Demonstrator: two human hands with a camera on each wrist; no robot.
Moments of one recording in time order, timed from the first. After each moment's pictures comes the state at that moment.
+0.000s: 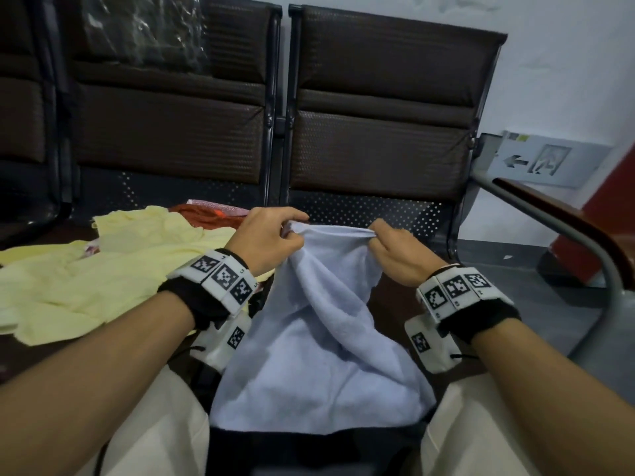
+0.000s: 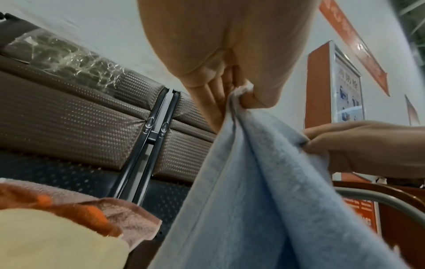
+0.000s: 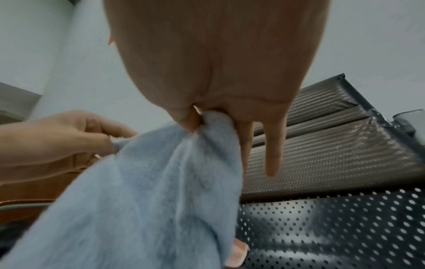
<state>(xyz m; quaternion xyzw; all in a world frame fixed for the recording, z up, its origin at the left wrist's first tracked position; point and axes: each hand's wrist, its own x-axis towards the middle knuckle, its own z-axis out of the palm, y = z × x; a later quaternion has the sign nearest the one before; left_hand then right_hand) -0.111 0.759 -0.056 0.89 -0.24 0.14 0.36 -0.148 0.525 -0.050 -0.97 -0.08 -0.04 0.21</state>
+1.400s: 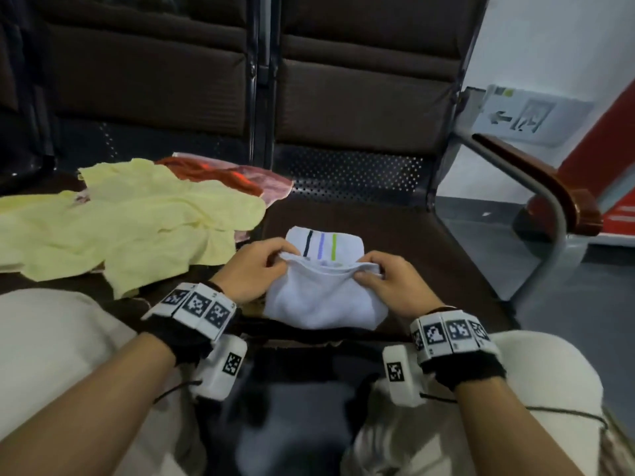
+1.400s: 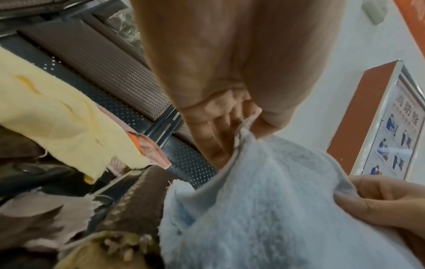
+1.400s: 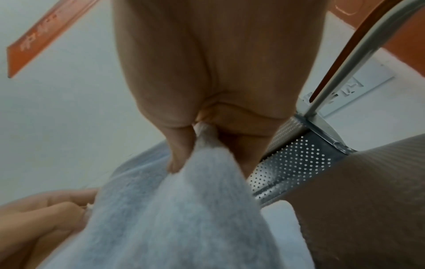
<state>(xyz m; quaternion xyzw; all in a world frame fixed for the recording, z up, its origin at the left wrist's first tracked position) -0.202 0.763 -0.119 0.86 -0.26 -0.05 0.44 -0.267 0.518 -0.104 -0.93 -0.03 -0.02 0.37</state>
